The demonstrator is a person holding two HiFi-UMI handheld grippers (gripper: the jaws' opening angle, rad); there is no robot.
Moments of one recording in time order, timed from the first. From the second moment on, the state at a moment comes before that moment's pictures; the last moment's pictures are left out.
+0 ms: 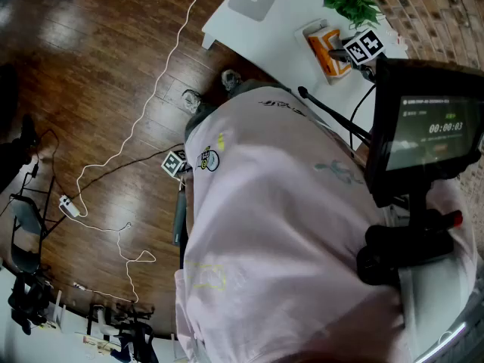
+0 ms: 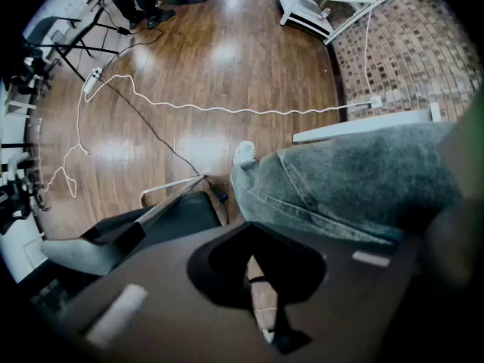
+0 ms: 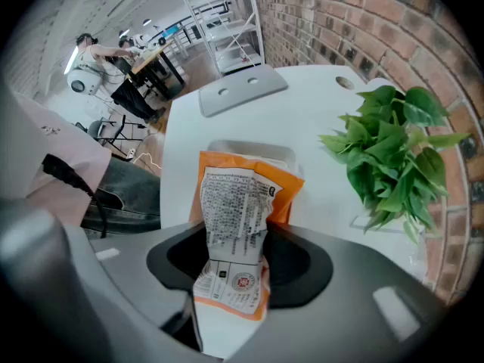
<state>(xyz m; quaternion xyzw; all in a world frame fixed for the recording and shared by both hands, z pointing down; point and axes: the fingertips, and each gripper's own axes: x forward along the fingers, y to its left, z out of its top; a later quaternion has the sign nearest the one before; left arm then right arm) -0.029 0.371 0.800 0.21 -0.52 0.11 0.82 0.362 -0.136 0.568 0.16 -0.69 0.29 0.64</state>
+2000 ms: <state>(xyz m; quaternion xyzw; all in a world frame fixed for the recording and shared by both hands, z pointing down) -0.040 0.352 0.840 0.27 -0.50 0.17 0.81 0.347 -0.117 0.297 0.15 -0.77 0.22 0.58</state>
